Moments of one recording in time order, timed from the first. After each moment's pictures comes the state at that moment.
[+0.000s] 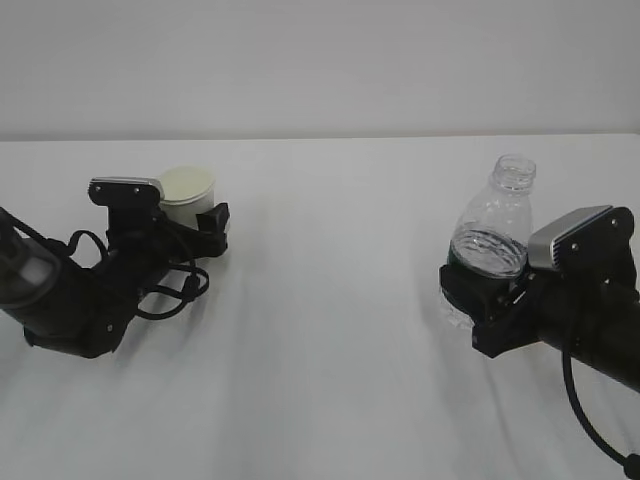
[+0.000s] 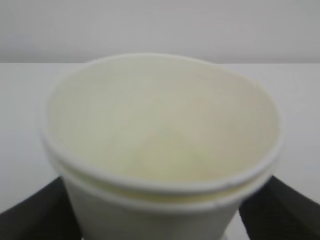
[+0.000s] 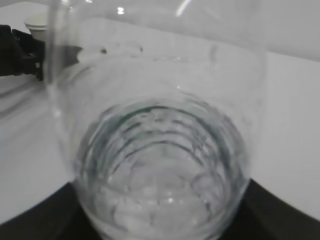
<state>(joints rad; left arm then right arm) -0.30 2.38 -1.00 -0.07 -1.15 -0.13 0.18 1.84 -0.37 -0.45 -1.12 0.04</state>
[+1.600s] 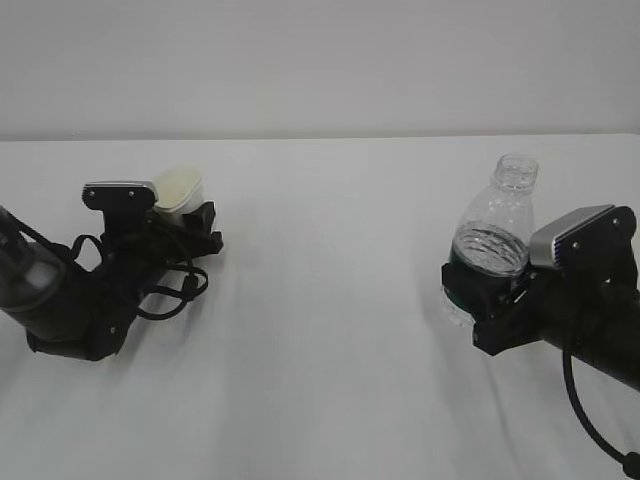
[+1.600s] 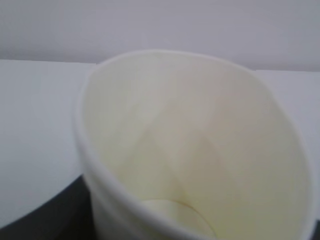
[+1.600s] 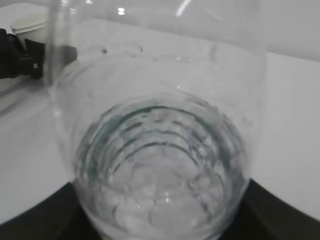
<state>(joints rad) -0.30 2.40 -1.02 -0.13 -1.17 -0.13 0.18 1.84 -0.37 -0.44 -1.12 0.04</state>
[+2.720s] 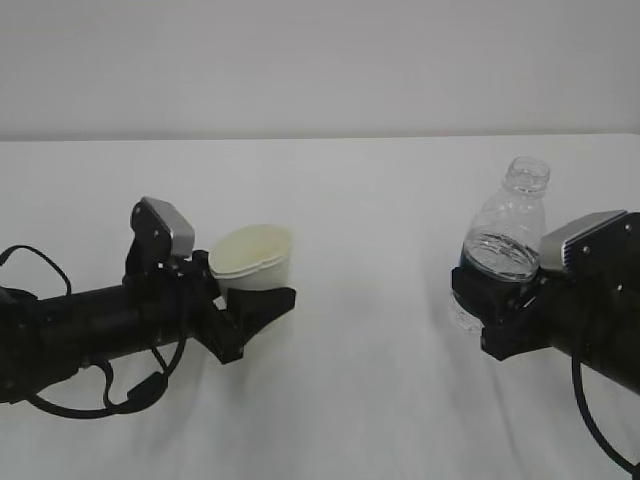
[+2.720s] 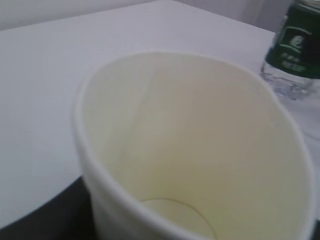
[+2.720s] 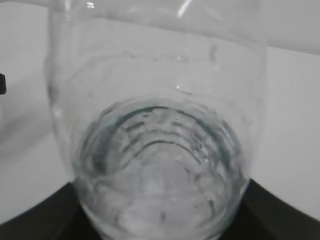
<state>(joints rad) -0.33 2.10 -0.67 0.68 -1.16 -0.31 0.18 1.83 -0.34 -0.39 -1.12 0.04</state>
